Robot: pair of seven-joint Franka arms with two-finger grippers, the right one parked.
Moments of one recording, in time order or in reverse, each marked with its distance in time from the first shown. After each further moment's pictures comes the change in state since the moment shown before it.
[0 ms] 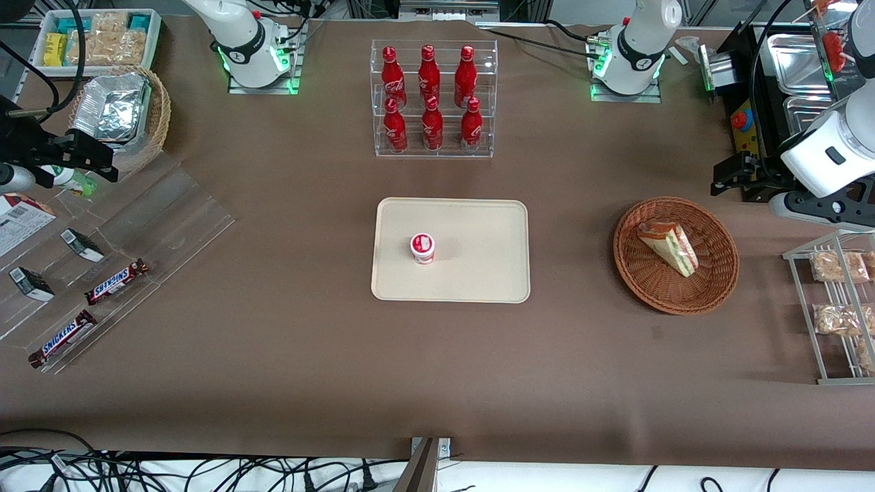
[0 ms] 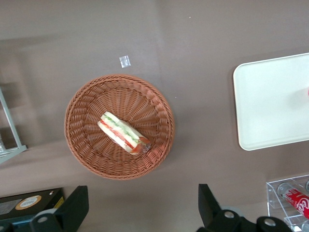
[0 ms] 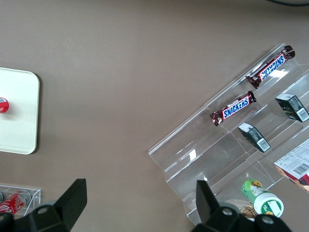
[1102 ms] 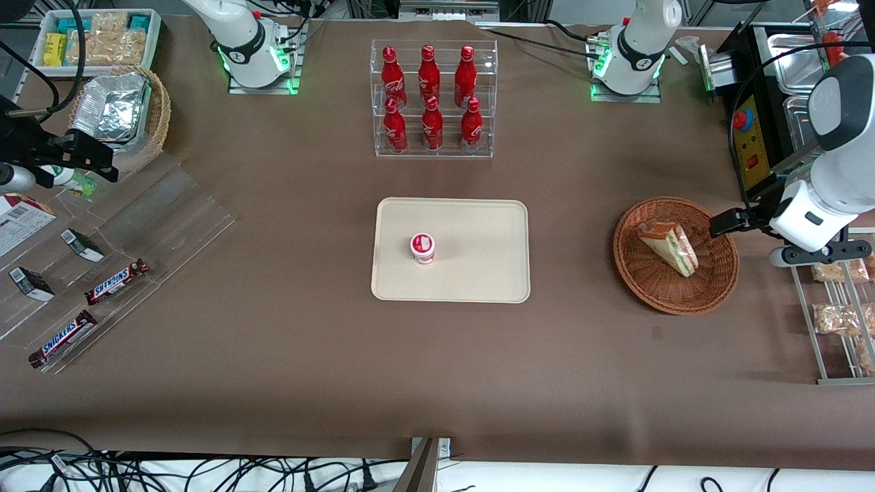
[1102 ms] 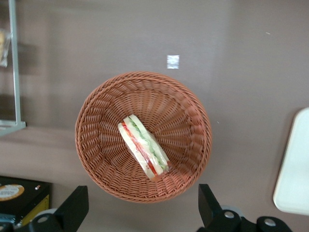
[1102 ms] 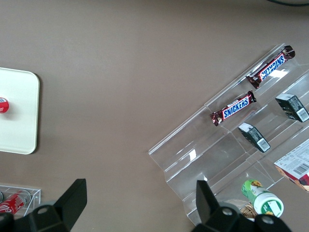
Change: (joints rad) arm 0.055 0.052 0.018 -0.232 0.071 0.284 -0.283
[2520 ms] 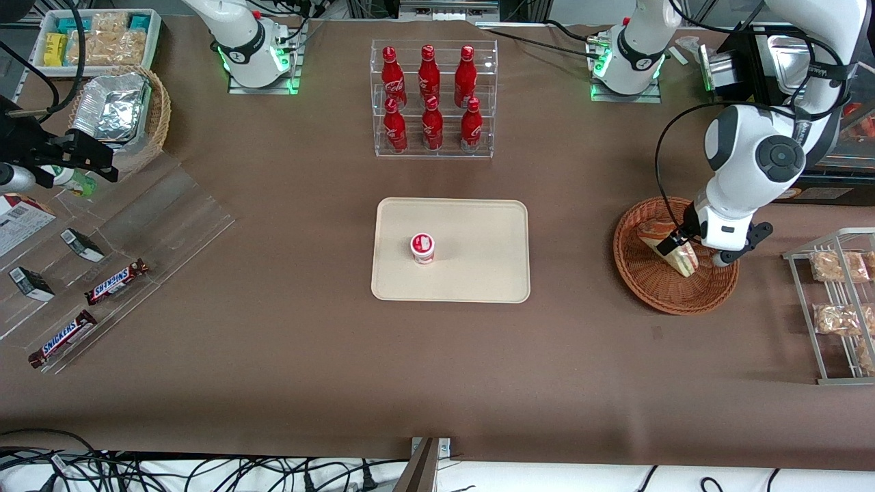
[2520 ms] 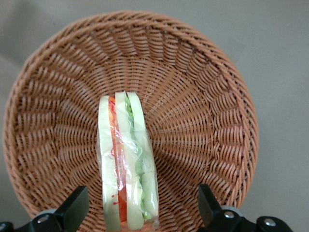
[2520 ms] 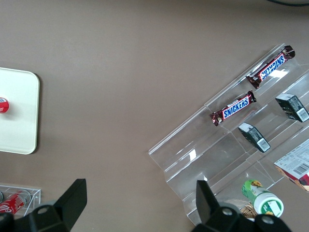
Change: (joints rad) arm 0.000 0.032 -0.014 -0.496 0.067 0.620 -0.548
